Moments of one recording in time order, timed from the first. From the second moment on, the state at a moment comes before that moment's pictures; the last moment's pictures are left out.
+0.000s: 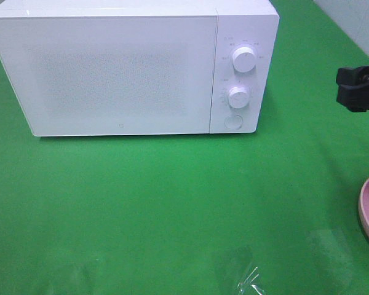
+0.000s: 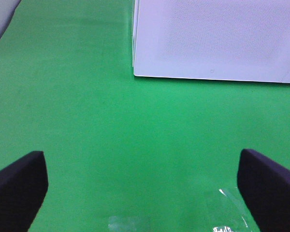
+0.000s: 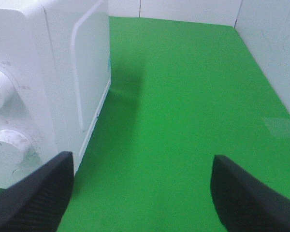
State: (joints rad) left arm 0.05 -0.01 -0.52 -0.14 1.08 0.05; right arm 0.14 1.26 -0.39 0.13 -0.59 -0.19
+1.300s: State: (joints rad) left arm 0.05 -0.01 -0.52 -0.14 1.08 0.05; right arm 0.86 1.63 -0.39 0.94 -1.15 -0.48
